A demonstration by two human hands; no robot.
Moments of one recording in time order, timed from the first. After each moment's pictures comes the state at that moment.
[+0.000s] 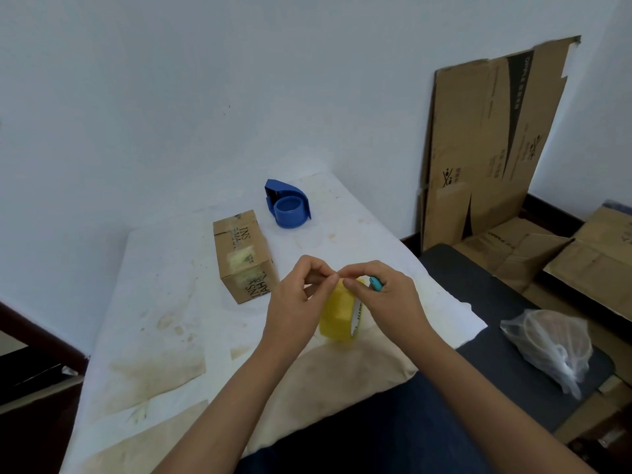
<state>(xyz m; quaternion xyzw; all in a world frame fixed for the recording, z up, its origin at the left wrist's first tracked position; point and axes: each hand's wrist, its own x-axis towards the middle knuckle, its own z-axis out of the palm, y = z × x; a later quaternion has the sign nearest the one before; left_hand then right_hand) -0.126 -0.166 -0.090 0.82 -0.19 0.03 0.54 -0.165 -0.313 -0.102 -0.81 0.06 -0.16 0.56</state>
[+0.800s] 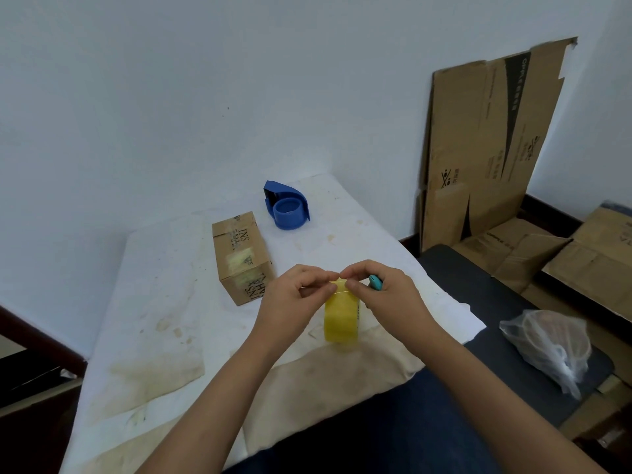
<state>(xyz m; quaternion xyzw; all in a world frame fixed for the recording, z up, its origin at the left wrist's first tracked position) -0.114 -0.155 -0.089 0.82 -0.22 -0.02 0.52 -0.165 -0.321 -0.095 -0.82 0.07 -0.10 0.56</state>
